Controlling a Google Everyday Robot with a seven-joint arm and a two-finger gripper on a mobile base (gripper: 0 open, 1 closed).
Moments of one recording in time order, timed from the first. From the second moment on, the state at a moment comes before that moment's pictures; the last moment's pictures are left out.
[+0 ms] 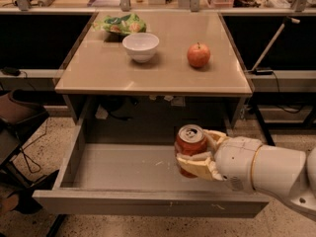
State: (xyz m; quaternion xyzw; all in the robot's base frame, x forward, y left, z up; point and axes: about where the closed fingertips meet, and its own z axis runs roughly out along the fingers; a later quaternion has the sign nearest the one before) arm 0.405 -0.077 0.819 -0.40 0.76 0.21 0.48
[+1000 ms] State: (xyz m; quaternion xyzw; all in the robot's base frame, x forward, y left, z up) arm 0.452 -0.036 0.763 -0.41 0.76 0.20 0.47
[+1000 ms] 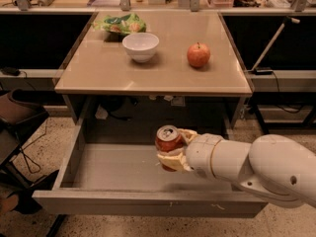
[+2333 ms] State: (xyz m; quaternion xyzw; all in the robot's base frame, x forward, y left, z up) arm 0.500 -0.021 0.660 -0.39 0.80 0.19 0.41
